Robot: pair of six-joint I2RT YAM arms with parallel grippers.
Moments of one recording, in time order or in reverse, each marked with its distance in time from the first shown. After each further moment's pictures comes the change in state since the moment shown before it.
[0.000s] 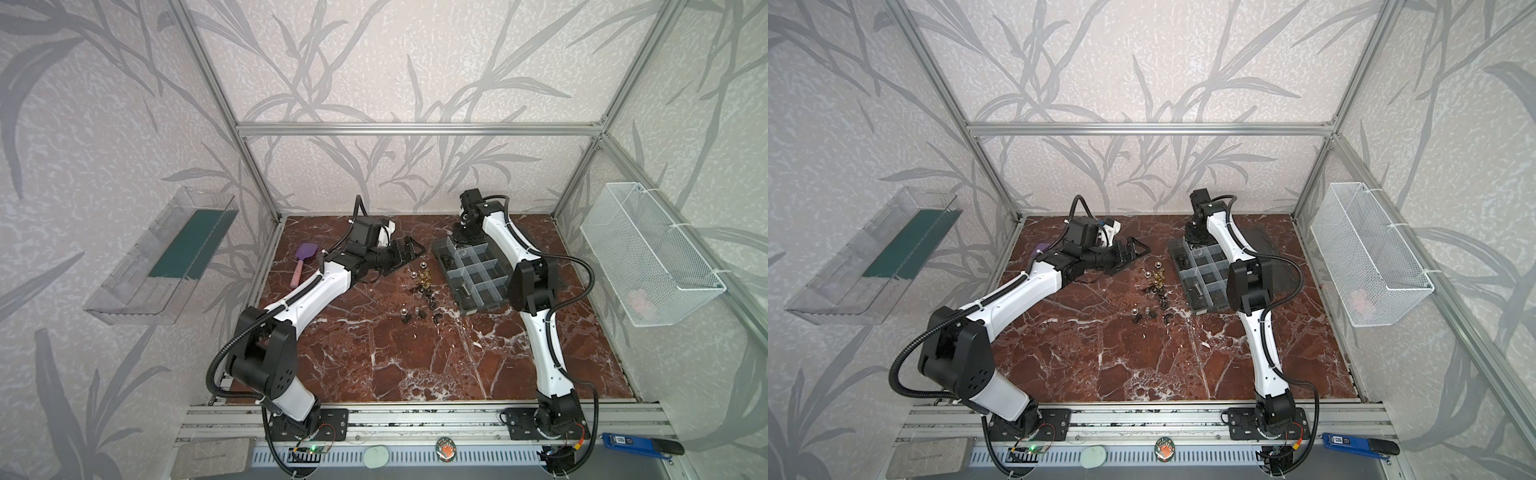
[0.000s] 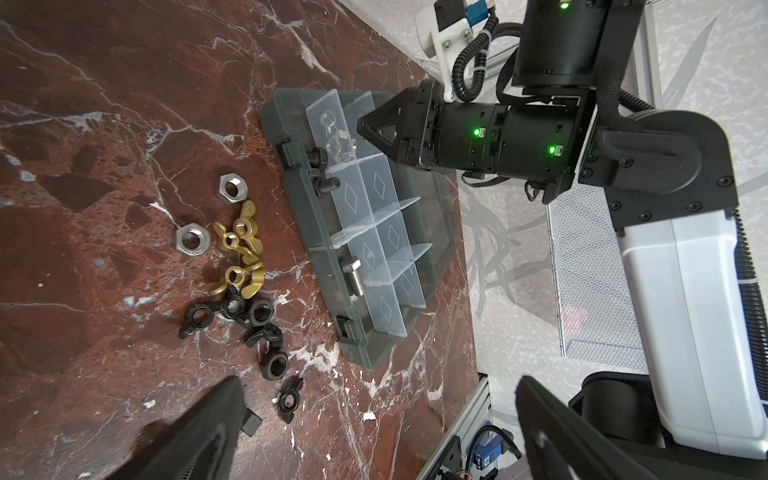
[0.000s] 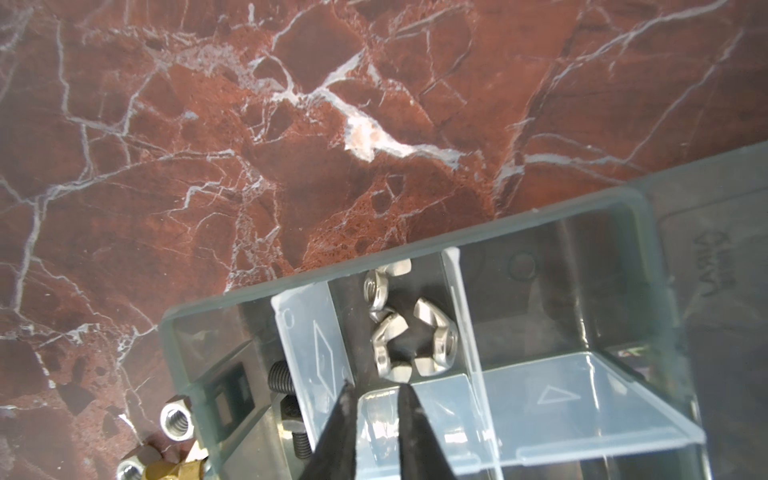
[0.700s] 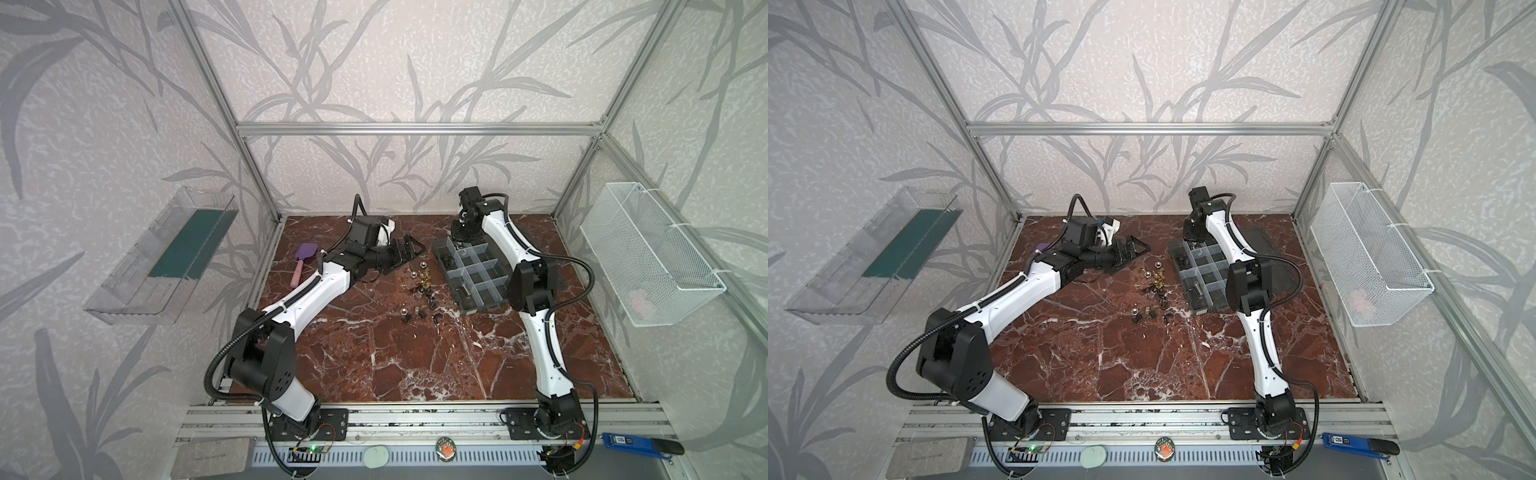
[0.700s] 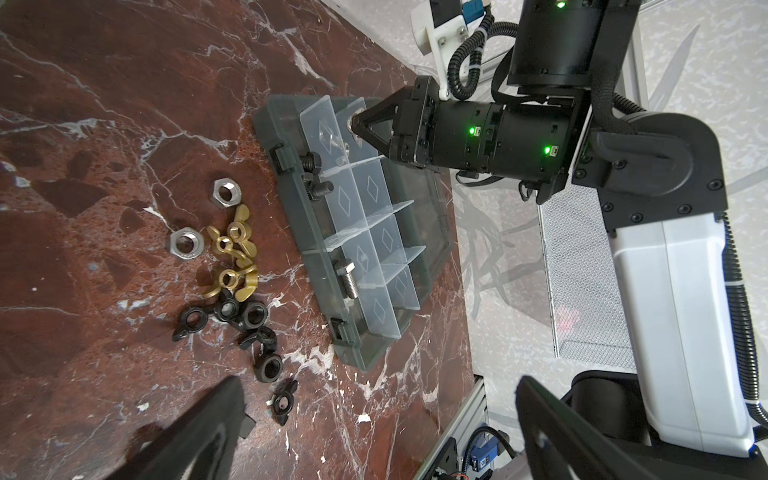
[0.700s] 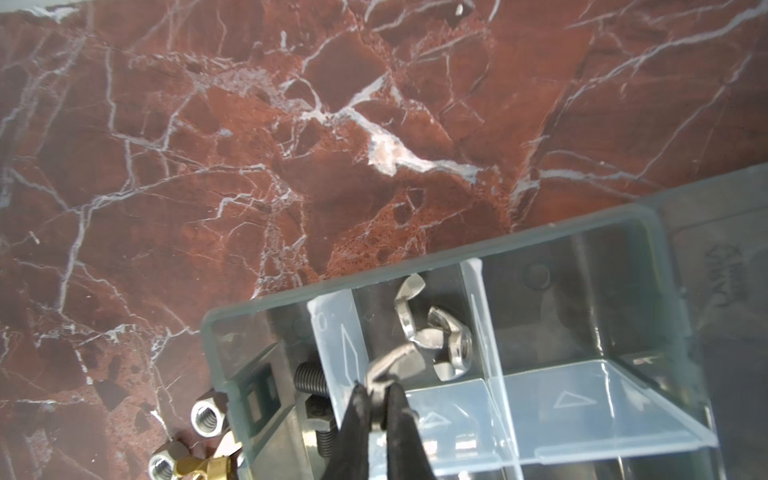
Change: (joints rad) left arm 0.000 -0.006 0.000 0.010 0.000 -0.008; right arm 0.004 0.014 0.035 -0.003 -0.018 0.008
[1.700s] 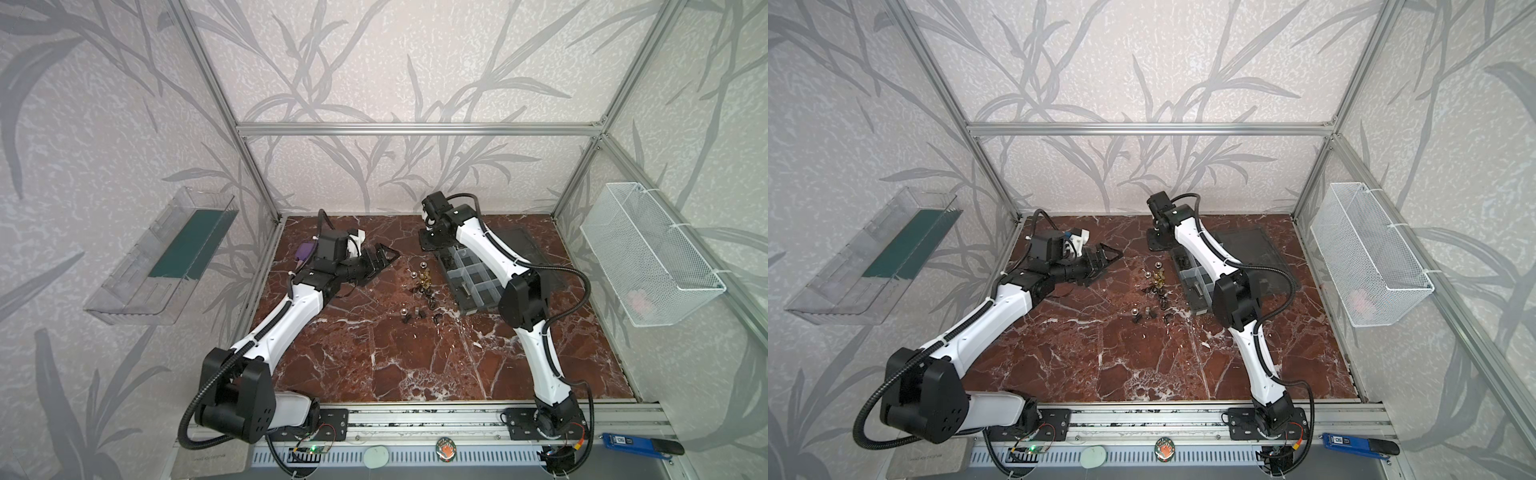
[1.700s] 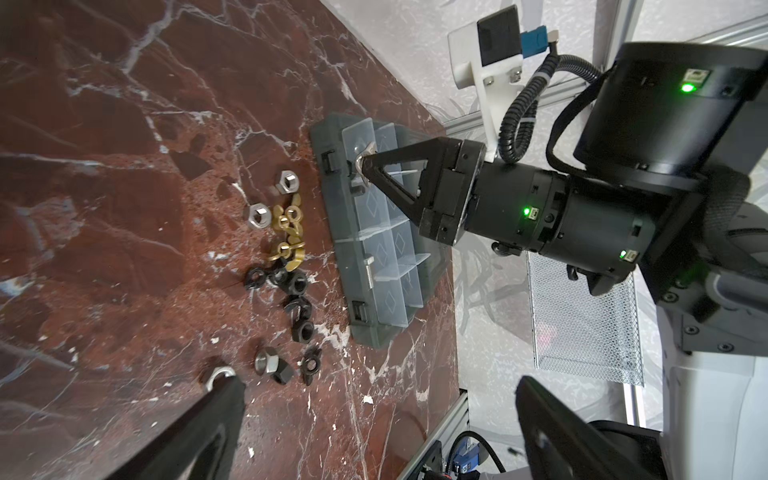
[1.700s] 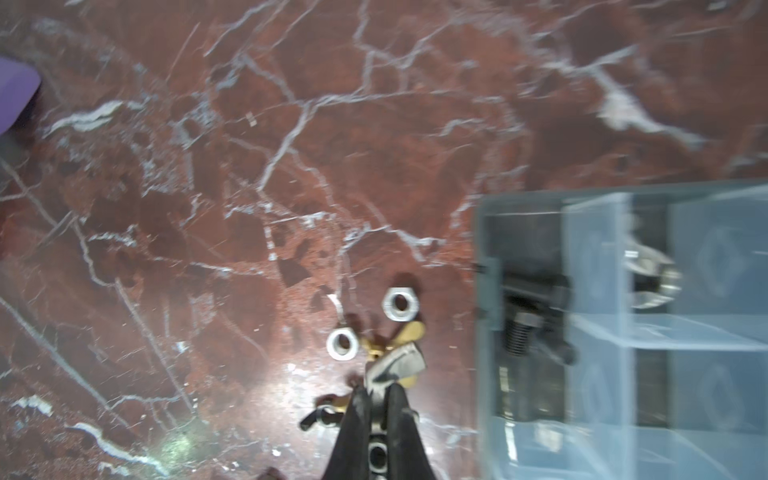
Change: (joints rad) left arm 0.129 -0.209 -0.196 0.031 0.056 -0.044; right arm 0.219 -0.195 -0.149 0.008 0.037 0.022
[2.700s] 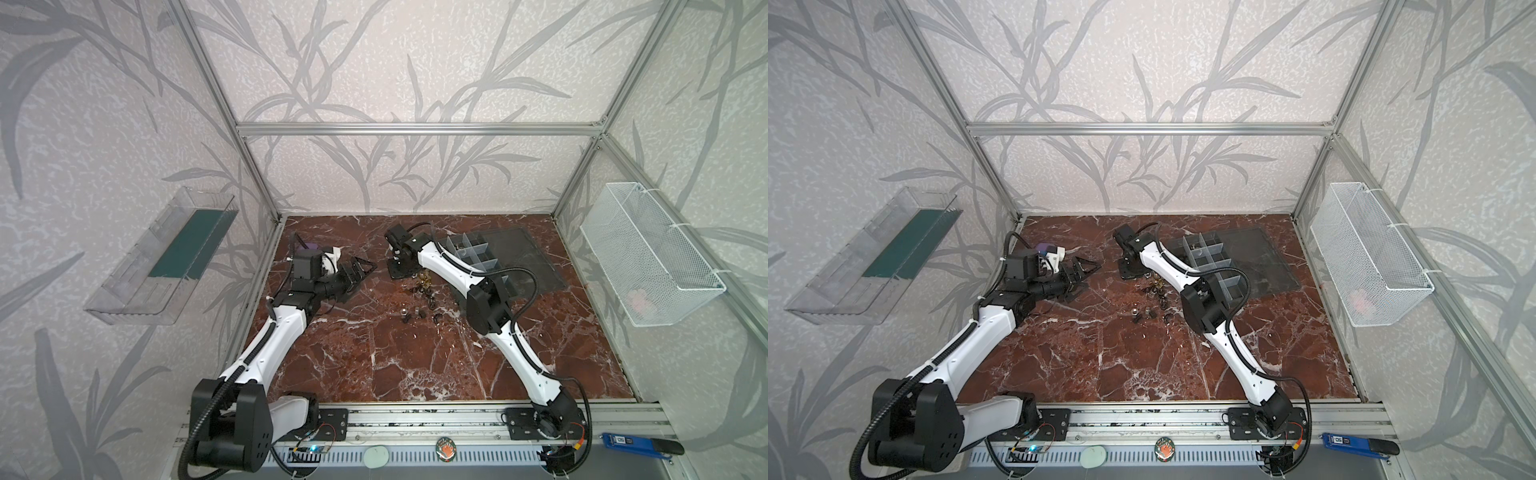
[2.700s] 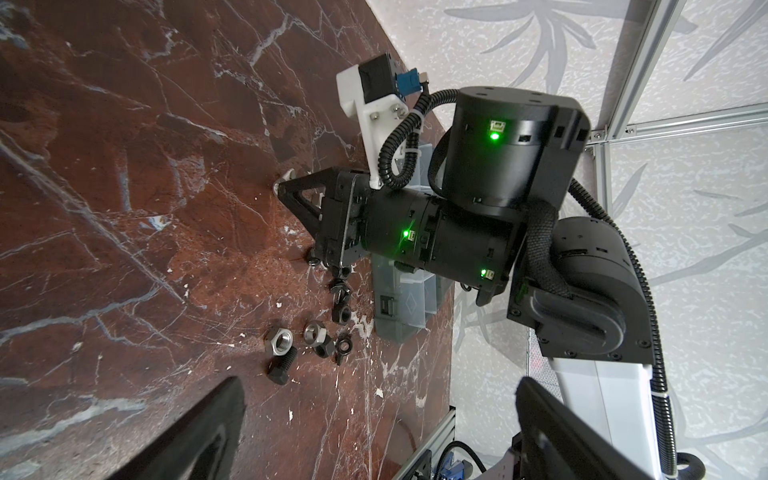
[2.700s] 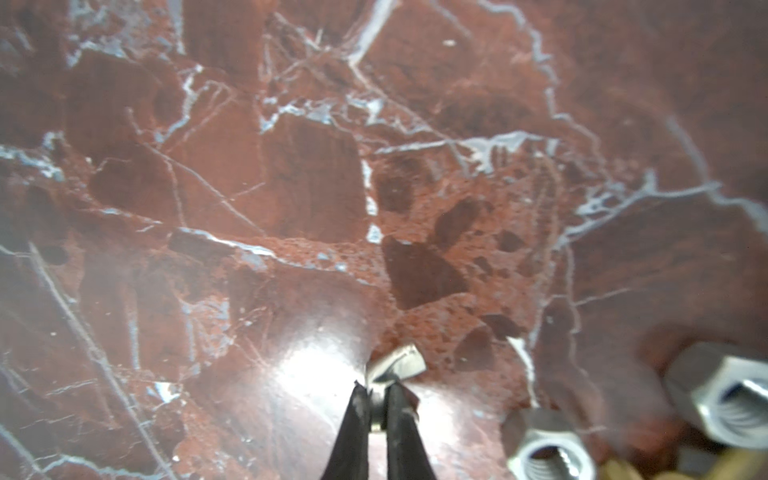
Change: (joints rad) left arm 0.216 -0.179 -0.263 0.030 0.101 -0.042; right arm 0.204 0.315 0.171 0.021 -0.019 0.075
